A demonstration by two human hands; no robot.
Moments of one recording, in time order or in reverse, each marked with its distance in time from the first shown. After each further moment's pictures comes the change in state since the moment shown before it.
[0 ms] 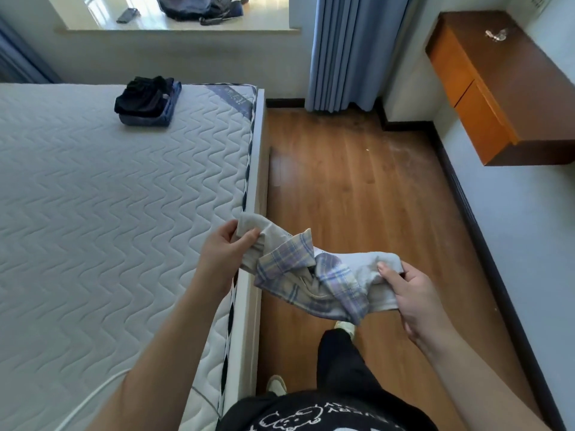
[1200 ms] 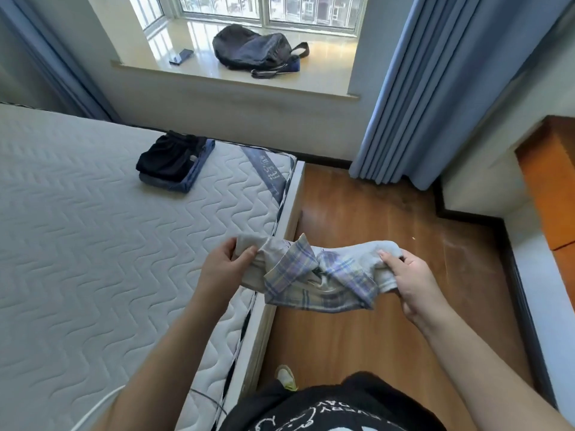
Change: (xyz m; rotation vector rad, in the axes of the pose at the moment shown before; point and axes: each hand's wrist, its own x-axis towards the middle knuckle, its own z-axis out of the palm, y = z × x) left_hand 0.415 0.130 0.026 0.102 0.264 0.063; right_hand 0.483 -0.236 0.158 -0.048 -0.176 -0.005
